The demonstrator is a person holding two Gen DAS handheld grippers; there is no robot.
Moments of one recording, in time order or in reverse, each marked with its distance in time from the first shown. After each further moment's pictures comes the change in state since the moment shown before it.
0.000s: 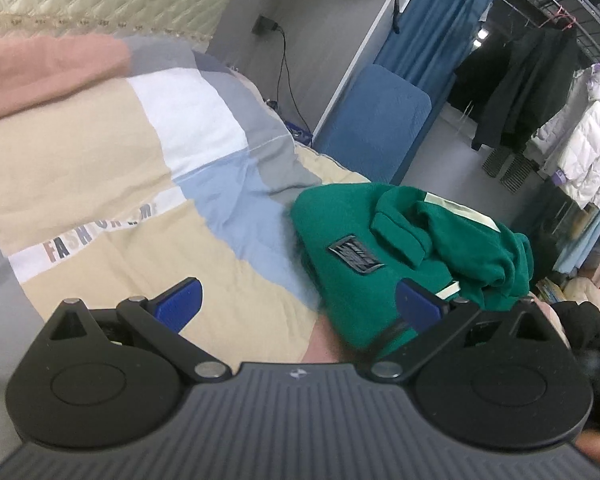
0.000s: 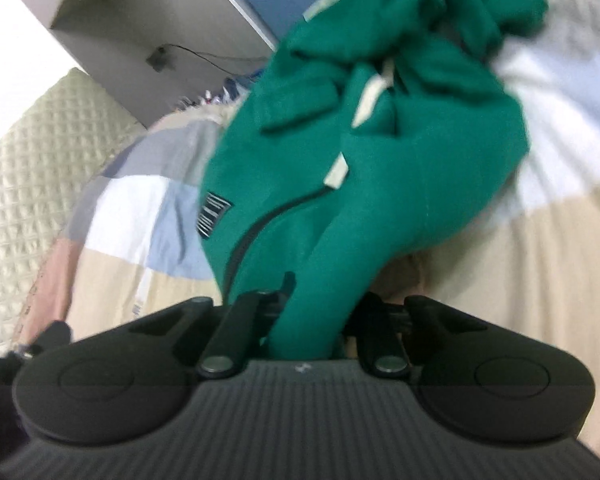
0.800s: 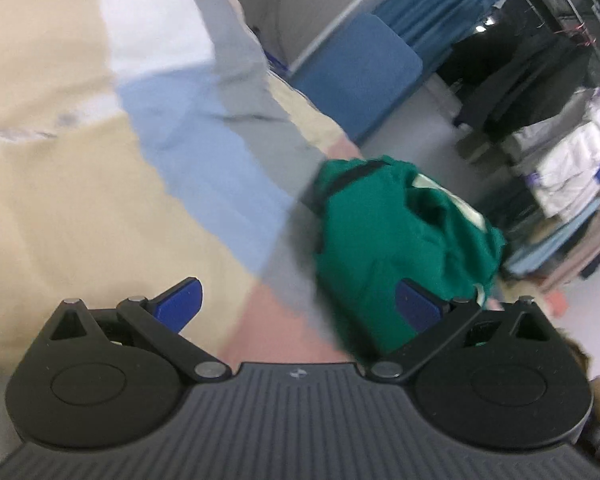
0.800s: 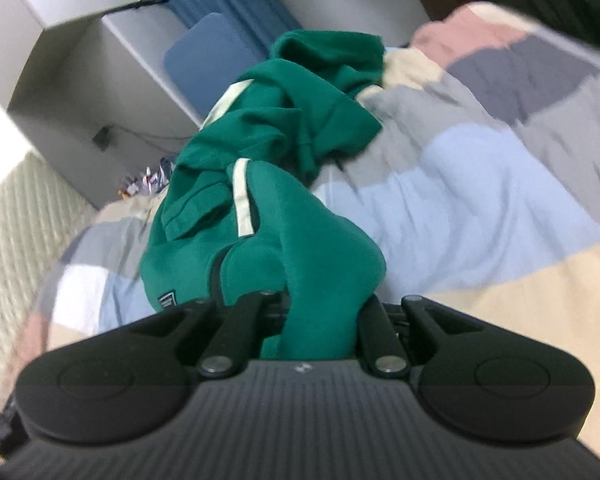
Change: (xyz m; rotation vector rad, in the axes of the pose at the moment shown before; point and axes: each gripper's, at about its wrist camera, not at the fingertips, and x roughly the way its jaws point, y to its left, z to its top) left arm 0.097 0.000 0.001 -0.198 0.218 -0.179; right arm -0.115 -0.141 0.054 0.117 -0.152 -0.136
